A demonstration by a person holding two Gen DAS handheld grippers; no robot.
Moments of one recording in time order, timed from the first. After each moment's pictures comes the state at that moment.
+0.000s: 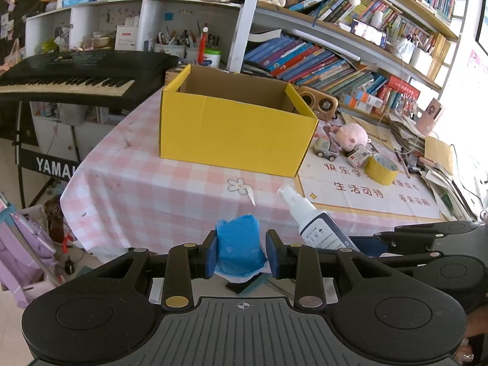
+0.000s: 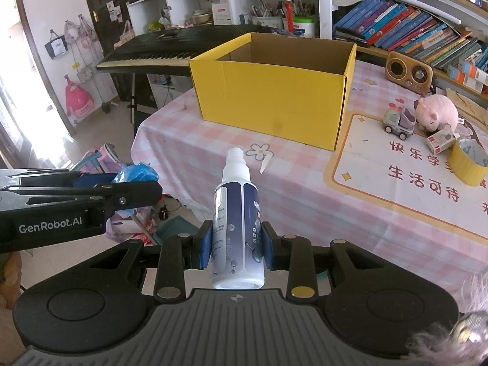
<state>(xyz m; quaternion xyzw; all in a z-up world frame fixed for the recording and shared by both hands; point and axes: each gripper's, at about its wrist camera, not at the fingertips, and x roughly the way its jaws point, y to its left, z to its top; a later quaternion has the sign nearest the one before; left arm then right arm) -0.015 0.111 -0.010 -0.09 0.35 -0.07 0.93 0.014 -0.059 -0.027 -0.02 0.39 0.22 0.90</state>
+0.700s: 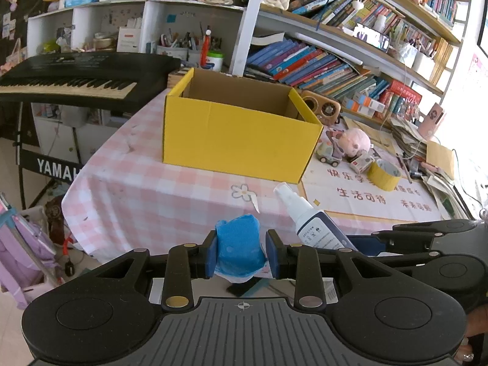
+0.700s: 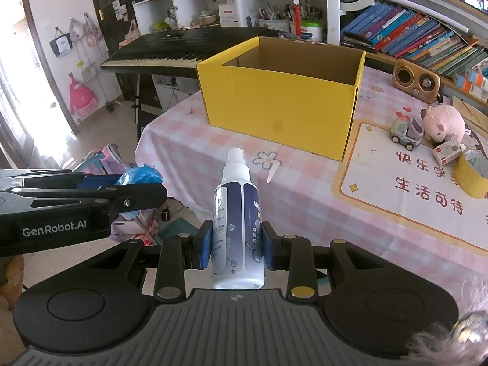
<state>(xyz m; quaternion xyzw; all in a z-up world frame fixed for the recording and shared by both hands) -0.008 0.119 -0.006 -0.09 0.34 -0.07 0.93 0.024 -0.045 -0.021 -0.03 0.39 0.22 0.89</state>
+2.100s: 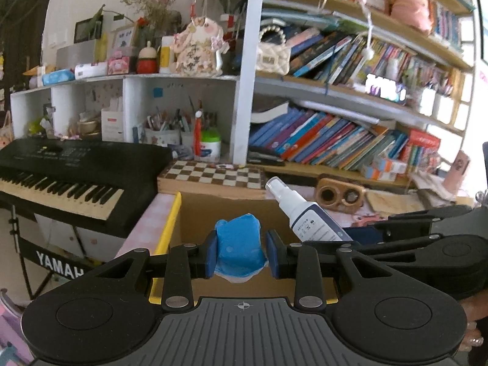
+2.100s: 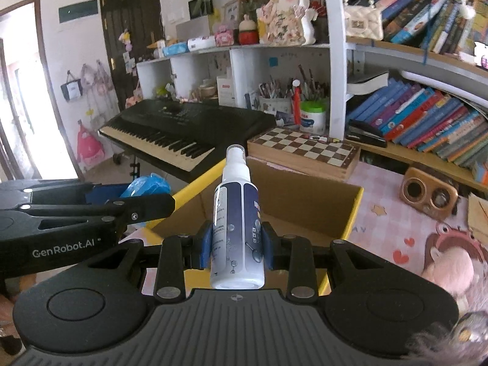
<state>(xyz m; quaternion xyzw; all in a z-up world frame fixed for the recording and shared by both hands) 0.171 0.110 0.064 -0.03 0.24 -0.05 0.97 0.218 -0.068 0.064 -0.02 0.28 0.27 0.92</state>
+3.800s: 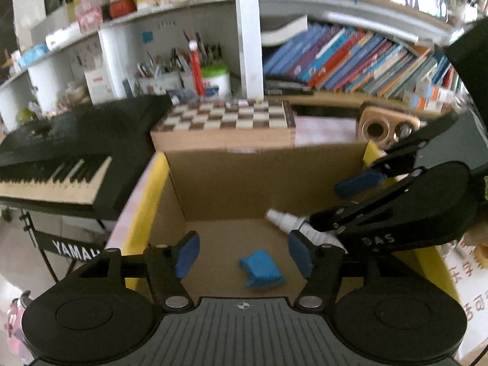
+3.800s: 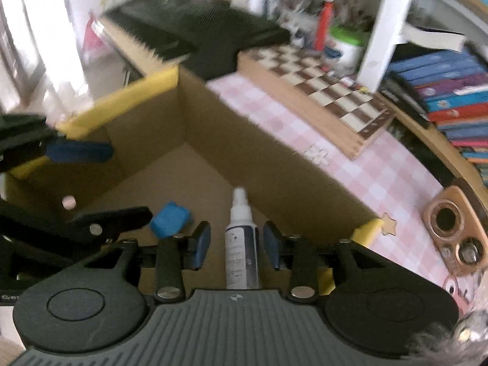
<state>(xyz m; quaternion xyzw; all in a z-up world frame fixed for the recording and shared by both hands) 0.283 0.087 0.011 0.04 0.35 -0.02 0.93 0.391 -0.053 -0.013 -0.17 0.41 0.30 0.84</state>
